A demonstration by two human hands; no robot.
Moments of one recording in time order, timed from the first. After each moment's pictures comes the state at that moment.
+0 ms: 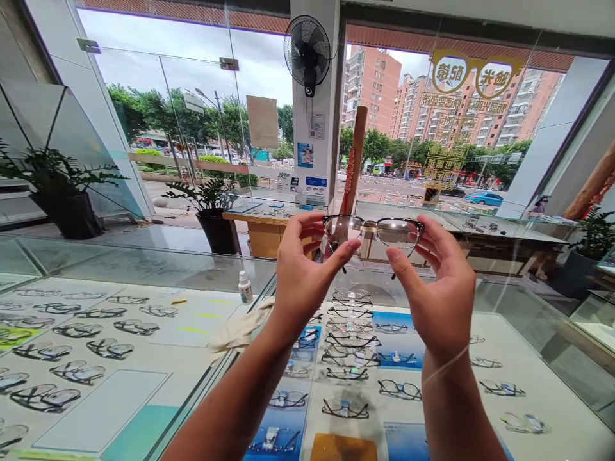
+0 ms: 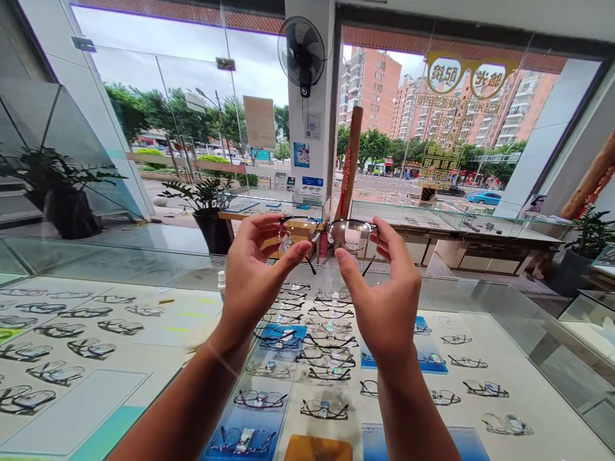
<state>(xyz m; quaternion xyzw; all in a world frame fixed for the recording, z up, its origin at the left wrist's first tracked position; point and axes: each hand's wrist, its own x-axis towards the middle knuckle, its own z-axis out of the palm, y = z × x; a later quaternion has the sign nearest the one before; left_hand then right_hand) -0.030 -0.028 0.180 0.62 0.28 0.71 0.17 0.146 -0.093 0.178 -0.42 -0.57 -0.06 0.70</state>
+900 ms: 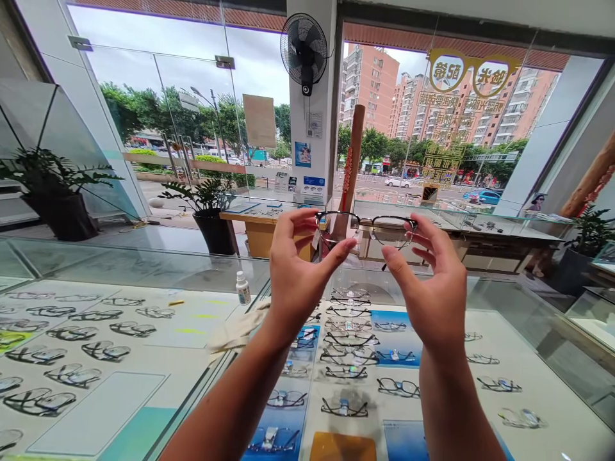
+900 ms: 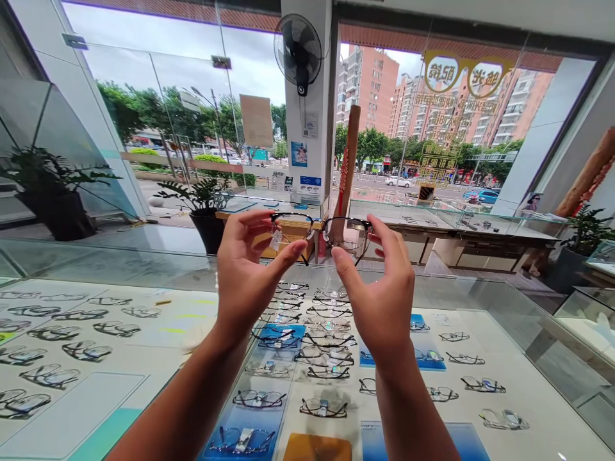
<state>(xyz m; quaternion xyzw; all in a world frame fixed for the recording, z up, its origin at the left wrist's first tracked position) -0.029 -0.031 0.182 0.62 0.27 0.73 0.12 0.149 -0.093 0.180 -0.45 -0.58 -0.07 0.68</state>
